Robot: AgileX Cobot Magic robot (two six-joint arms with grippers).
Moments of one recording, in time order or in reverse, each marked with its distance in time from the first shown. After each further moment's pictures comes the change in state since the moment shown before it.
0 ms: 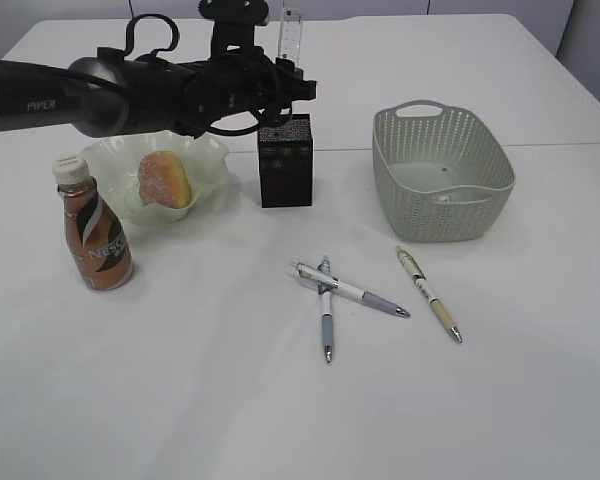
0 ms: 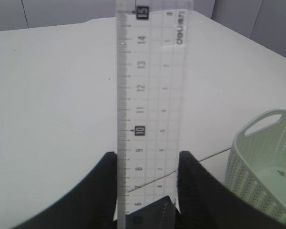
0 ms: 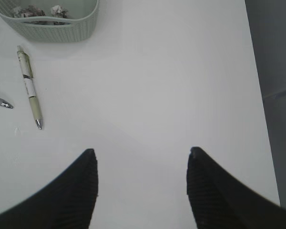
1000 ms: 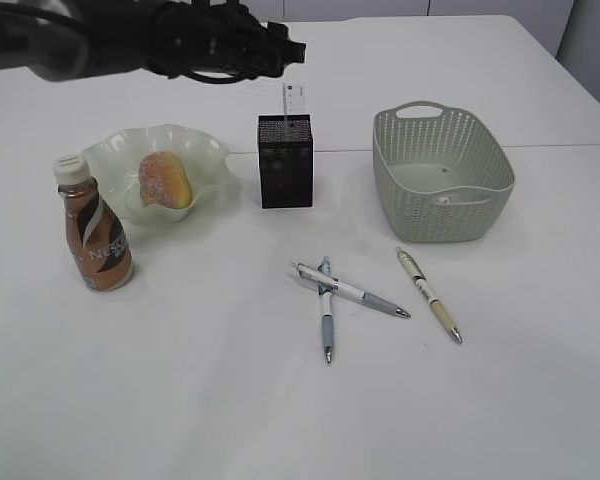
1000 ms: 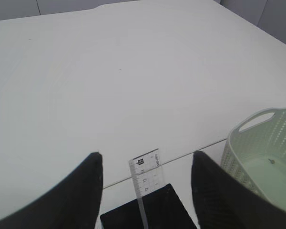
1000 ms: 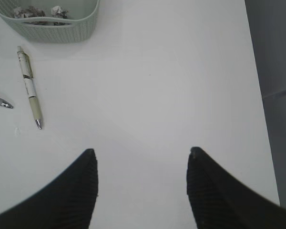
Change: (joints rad) left arm 0.000 -0.127 0.000 -0.005 0.237 0.000; right arm 0.000 0.000 0.000 0.000 -0.004 0.000
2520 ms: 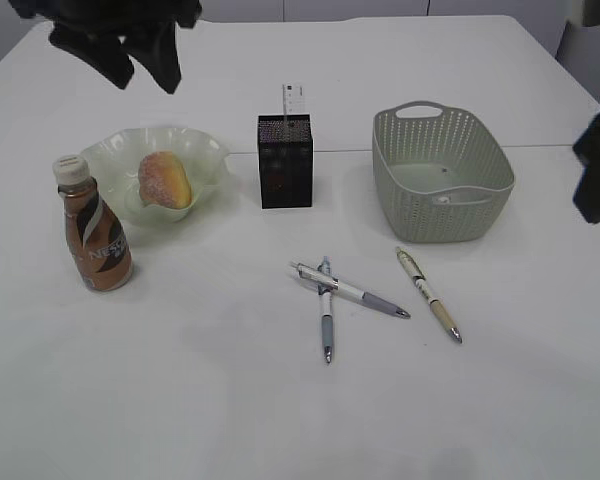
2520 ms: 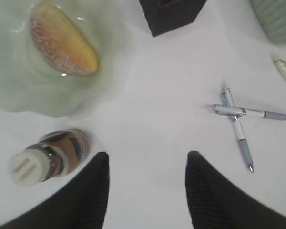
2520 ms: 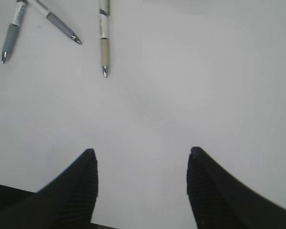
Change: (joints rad) left arm 0.000 -0.404 0.000 -0.076 1.148 0.011; right arm 0.091 0.222 -0.075 0.210 0.059 -0.246
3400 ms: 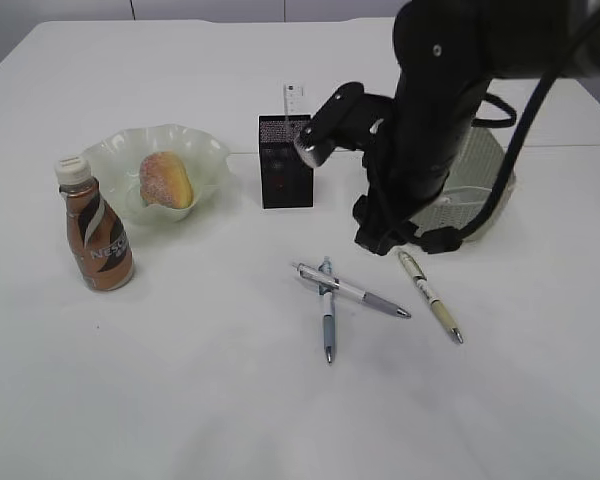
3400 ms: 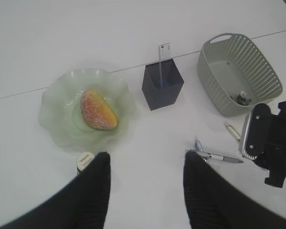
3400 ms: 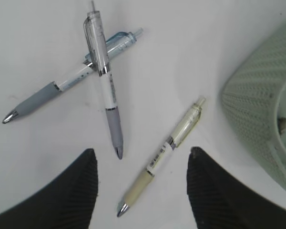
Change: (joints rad) left arm 0.013 -0.425 0.000 0.016 0.024 0.004; right arm 0.185 0.580 -0.251 -0.046 -0.299 -0.405
